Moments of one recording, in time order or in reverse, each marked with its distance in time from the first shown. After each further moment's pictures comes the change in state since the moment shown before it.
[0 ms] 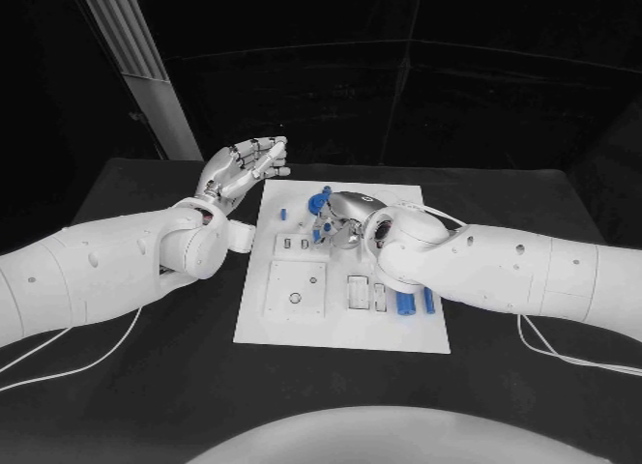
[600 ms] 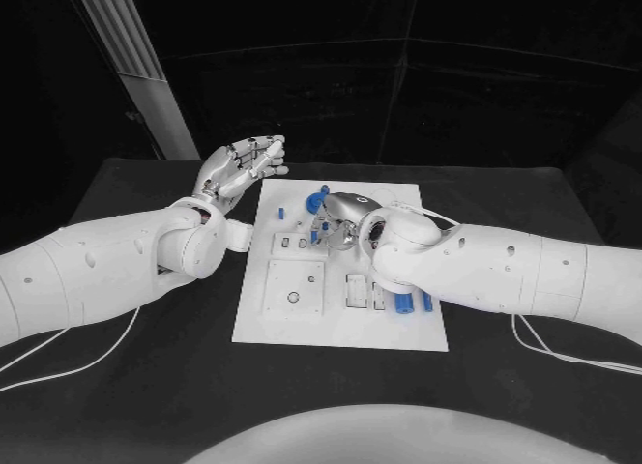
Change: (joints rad) left arm 0.000 0.000 0.000 0.000 0.000 0.000 0.000; left_hand 0.003 0.003 -0.003 0.003 0.005 0.000 0.000 0.004 0.000 0.000 0.000 0.000 0.000 0.000 0.000 0.000 0.000 0.000 0.000 0.000 0.000 0.000; right arm -0.007 0.016 0.000 -0.010 -0.030 0.006 -0.026; right_hand -0.022 -0.005 -0.003 -0.002 -0.002 0.017 0.017 -0.010 -0.006 0.004 0.004 0.000 0.000 0.000 0.007 0.000 0.001 0.000 0.000 0.007 0.000 0.000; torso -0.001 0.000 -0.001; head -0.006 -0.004
